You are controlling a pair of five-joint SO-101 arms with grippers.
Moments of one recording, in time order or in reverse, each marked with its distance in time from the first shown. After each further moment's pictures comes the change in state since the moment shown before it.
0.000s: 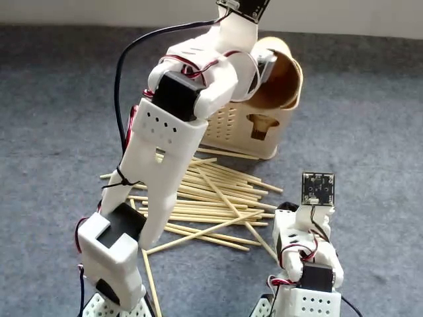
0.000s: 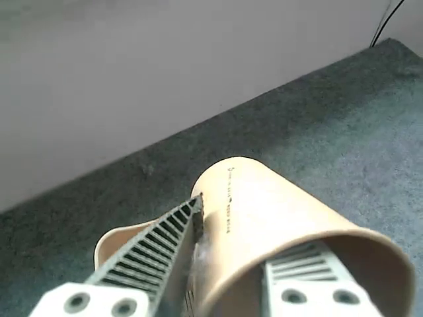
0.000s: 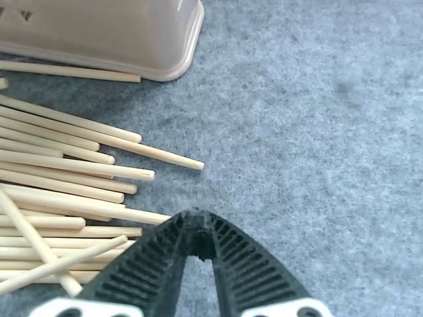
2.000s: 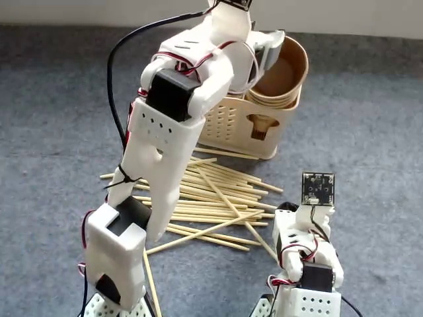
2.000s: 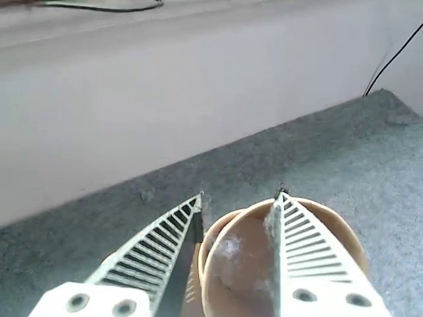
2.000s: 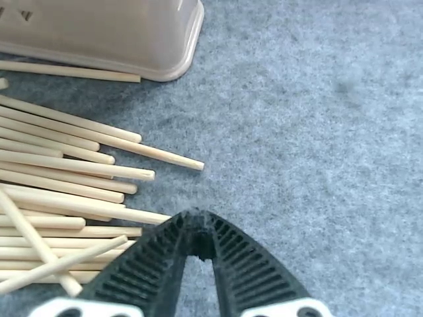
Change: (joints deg) left arm -0.7 5.6 -13.8 2.0 3.5; right arm 0.0 0.0 0.0 0.0 0.0
